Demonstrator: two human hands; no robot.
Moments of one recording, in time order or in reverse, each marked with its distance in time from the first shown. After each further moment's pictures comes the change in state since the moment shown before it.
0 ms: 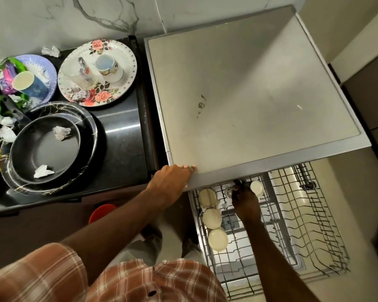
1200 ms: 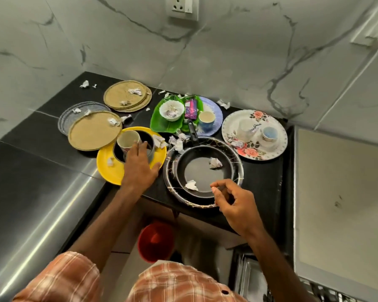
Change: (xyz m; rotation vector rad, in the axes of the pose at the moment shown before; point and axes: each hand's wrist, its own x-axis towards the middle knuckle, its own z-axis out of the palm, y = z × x) left_hand -0.238 -0.405 -0.019 -0.499 0.904 -0.840; right_hand -0.140 -0.474 0.034 0.326 -0.310 -0.898
